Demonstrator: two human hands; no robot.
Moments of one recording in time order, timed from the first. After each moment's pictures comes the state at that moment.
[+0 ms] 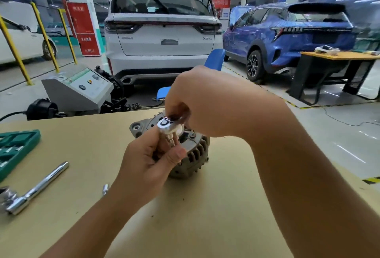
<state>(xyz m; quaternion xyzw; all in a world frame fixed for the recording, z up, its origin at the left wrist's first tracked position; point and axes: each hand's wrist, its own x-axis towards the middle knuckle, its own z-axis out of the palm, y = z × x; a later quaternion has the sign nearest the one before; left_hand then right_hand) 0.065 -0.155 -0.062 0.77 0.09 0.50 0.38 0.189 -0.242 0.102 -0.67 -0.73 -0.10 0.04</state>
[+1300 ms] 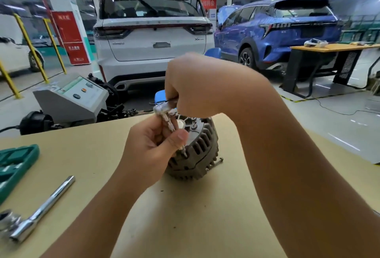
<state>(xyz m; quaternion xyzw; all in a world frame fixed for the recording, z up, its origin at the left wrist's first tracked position) 0.059 -0.110 -0.046 0.75 0.09 0.48 0.44 0.175 -0.192 0.099 -0.70 -0.70 -0.15 0.07</state>
